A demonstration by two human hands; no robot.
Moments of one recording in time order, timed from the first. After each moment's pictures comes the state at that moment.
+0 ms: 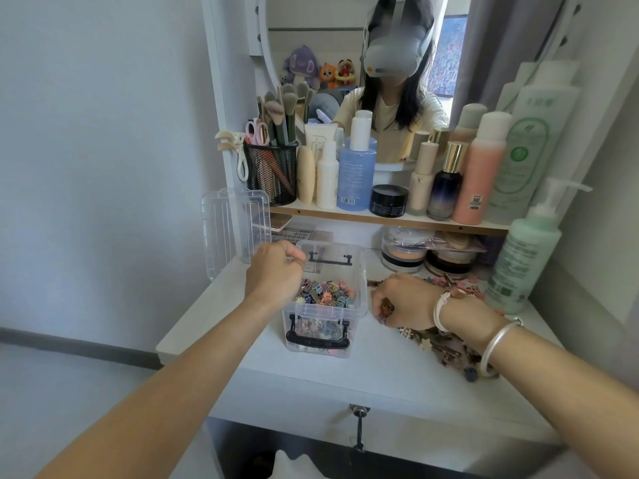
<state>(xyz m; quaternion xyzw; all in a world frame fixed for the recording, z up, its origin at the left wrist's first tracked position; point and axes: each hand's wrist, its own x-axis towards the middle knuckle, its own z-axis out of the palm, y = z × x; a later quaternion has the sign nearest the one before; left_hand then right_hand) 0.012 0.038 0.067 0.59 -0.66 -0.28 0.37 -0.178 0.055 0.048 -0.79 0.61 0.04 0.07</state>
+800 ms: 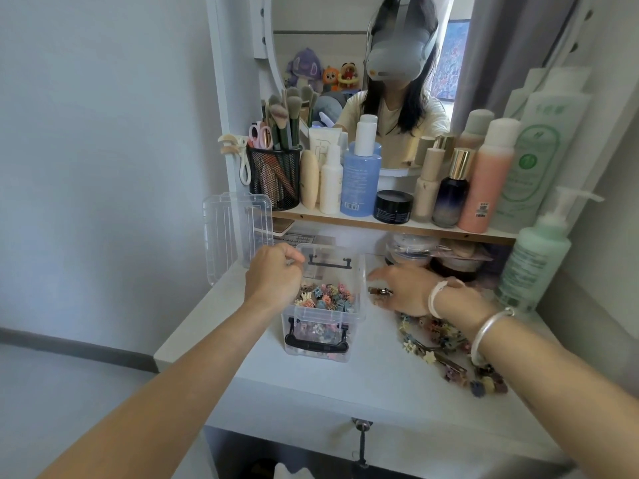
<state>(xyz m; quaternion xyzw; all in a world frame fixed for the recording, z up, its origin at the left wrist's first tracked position) 0.013 0.028 0.065 0.60 -0.65 -0.27 0.38 -0.182 0.031 0.055 -0.74 0.67 0.04 0.08</state>
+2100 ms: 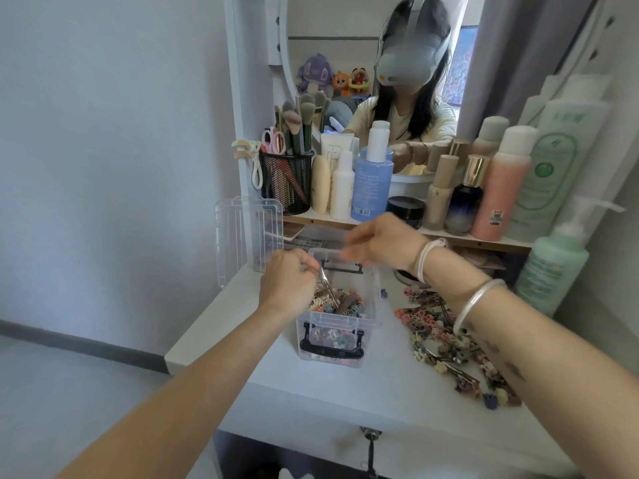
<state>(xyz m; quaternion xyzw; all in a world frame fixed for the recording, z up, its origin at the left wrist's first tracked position) 0.010 0.027 0.066 0.60 -0.65 -0.29 0.37 -0.135 0.014 0.112 -0.66 0.63 -0.28 0.28</state>
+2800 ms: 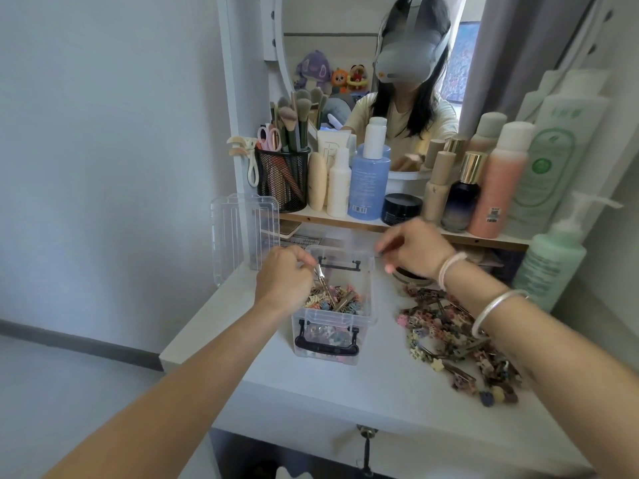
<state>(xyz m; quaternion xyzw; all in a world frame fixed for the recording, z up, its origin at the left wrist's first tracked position) 0.008 0.029 0.068 0.60 -0.66 -0.27 0.37 -0.178 0.012 0.091 -0.68 0.66 -0.29 0.13</state>
